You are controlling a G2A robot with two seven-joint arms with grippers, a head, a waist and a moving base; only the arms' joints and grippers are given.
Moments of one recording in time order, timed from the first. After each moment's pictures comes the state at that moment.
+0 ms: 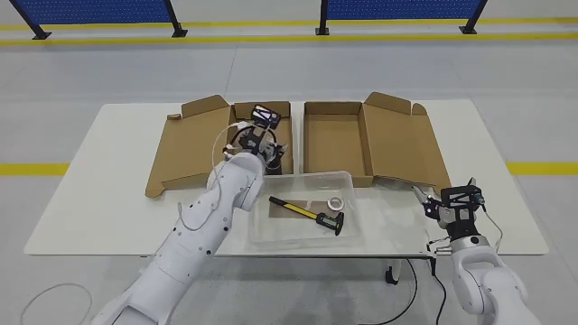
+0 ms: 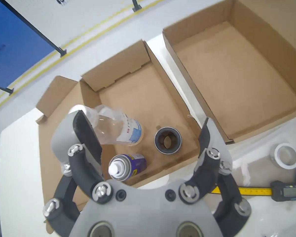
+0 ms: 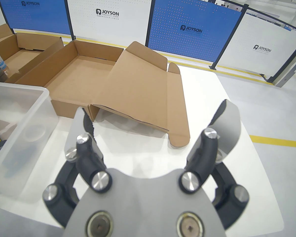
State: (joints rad) left arm 0.93 -1.33 -0.98 -1.43 1.43 0.16 -0.63; right arm -1.73 -1.15 1.60 -1.80 -1.33 0.00 0.00
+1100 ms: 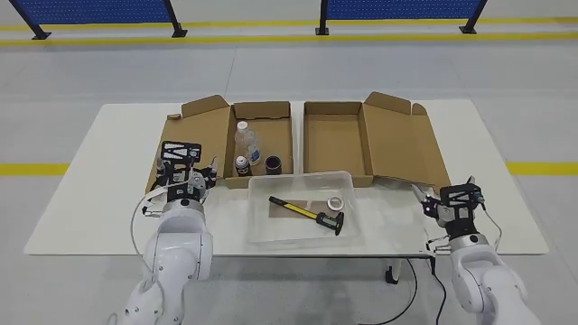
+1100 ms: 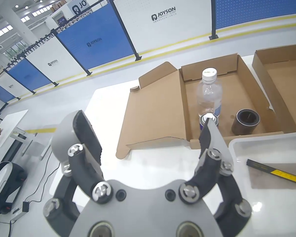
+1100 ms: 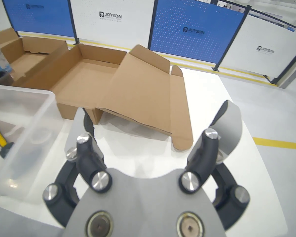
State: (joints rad) left arm 1.51 -1.27 -1.33 -2.08 1.82 0.33 -0.73; right arm -1.71 -1.15 1.59 -1.82 -1.30 -0.03 0.01
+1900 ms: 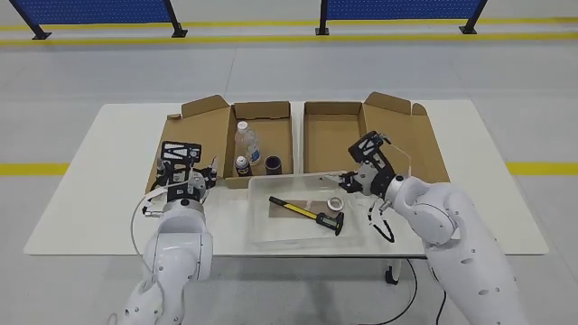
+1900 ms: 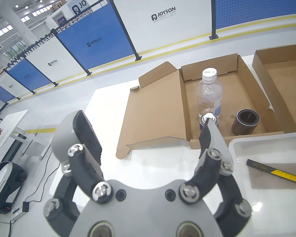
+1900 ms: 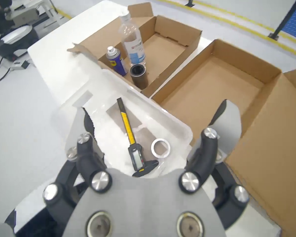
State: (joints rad) left arm 1.51 -1.27 -1.33 -2.08 1.82 0.33 -0.73; right arm -1.18 -1.18 1.23 -1.72 -0.89 -0.38 0.71
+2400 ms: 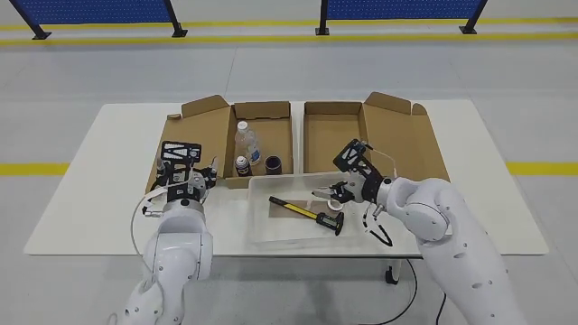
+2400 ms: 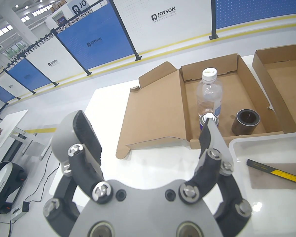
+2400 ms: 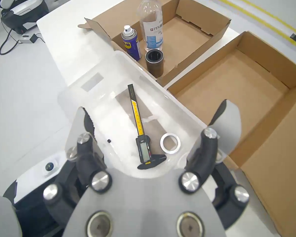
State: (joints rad) left arm 1.51 -1.27 -1.33 -2.08 1.82 0.33 -0.73; right arm -1.15 -1.18 1.19 -1.69 -0.88 -0.45 0.77
